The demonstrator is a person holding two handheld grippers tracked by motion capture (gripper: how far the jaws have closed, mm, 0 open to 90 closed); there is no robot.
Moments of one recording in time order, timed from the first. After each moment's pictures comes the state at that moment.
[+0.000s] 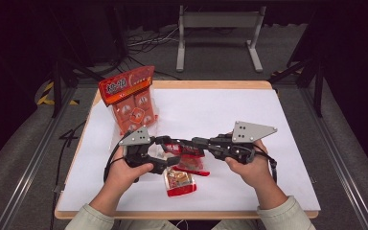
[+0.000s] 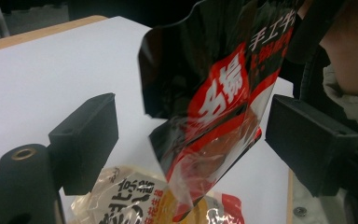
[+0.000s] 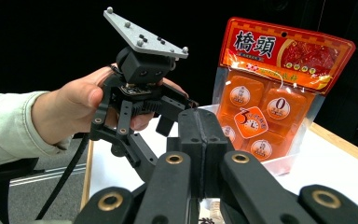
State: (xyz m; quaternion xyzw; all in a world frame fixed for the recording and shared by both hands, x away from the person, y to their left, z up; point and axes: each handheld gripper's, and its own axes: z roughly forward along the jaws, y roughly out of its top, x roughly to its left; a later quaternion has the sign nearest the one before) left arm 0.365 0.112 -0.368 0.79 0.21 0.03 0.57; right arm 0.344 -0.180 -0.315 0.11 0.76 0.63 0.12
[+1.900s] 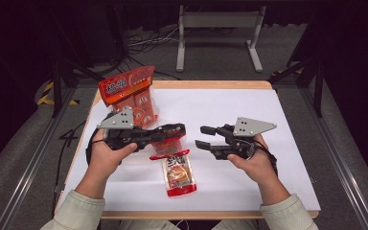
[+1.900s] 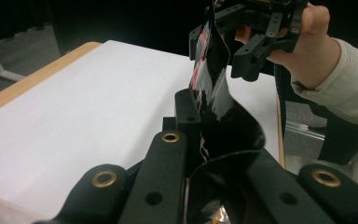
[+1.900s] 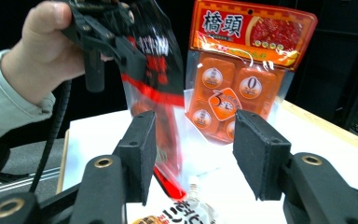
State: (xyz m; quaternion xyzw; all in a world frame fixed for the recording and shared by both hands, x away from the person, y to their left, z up) left arm 0.379 0.151 -0.306 0.81 0.13 0.05 0.56; right arm 0.366 -0.193 -0.332 0.16 0.76 0.61 0.13
